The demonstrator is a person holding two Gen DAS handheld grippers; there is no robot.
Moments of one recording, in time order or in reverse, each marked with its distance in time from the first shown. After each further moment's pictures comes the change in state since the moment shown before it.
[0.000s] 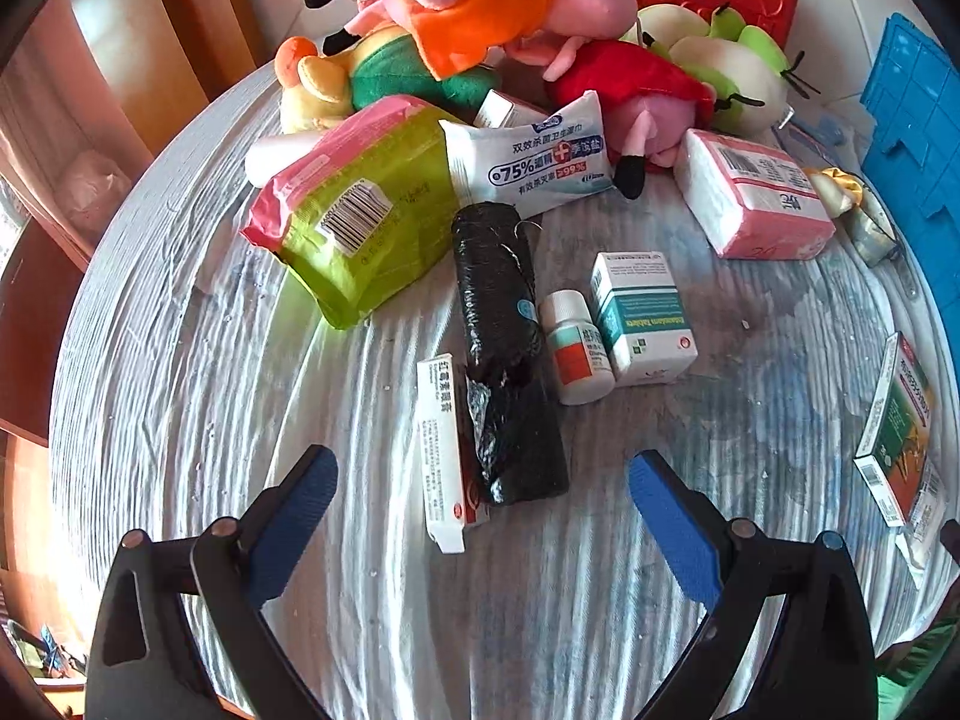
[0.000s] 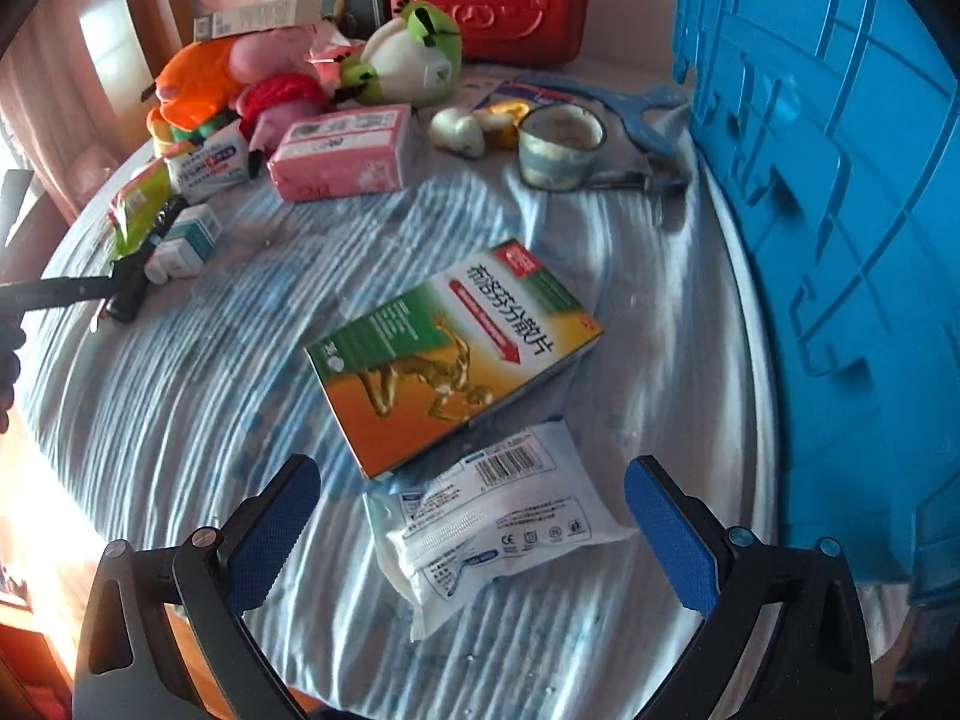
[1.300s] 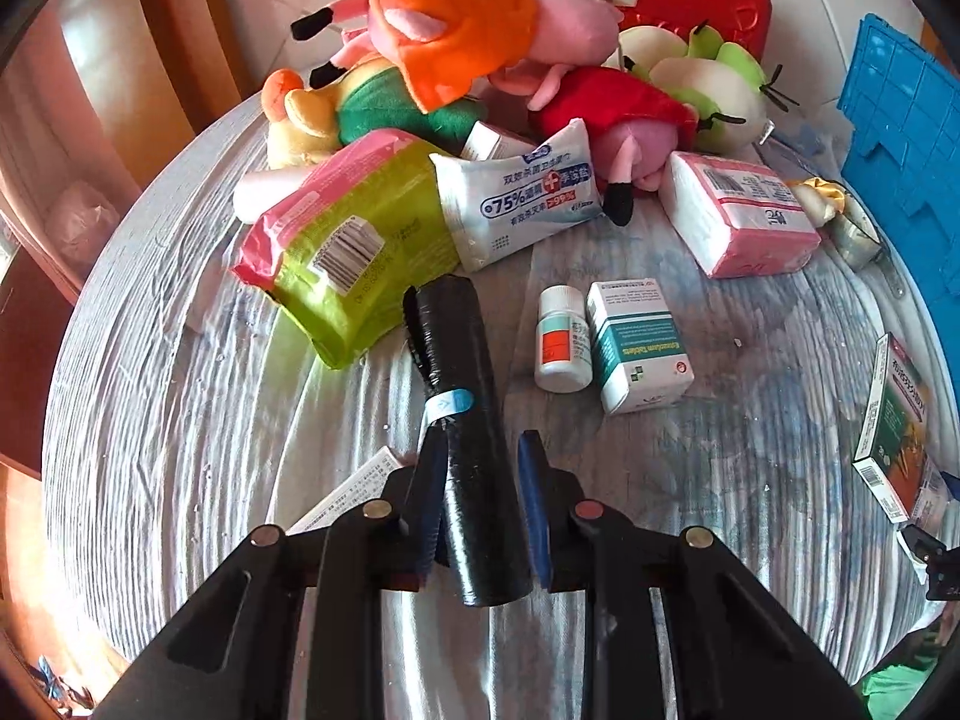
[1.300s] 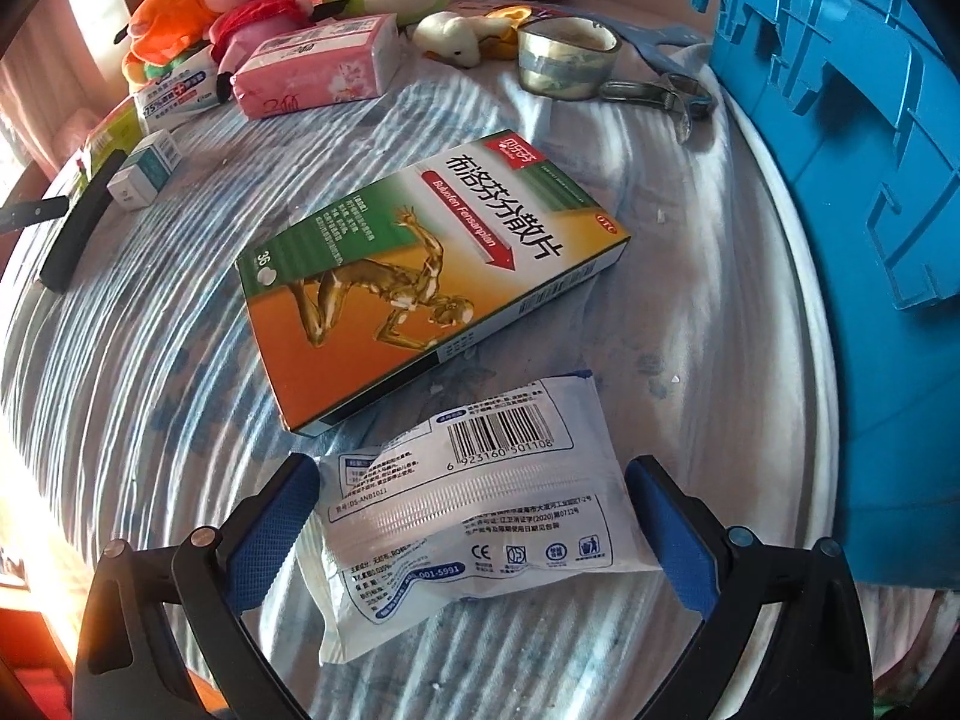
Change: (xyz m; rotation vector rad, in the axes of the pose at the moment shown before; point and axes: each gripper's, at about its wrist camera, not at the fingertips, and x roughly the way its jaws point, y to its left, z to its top) left arm -0.004 0.012 -0.001 0.015 -0.072 -0.035; right arm 0.048 -0.012 -0.018 -0.024 0.101 0.008
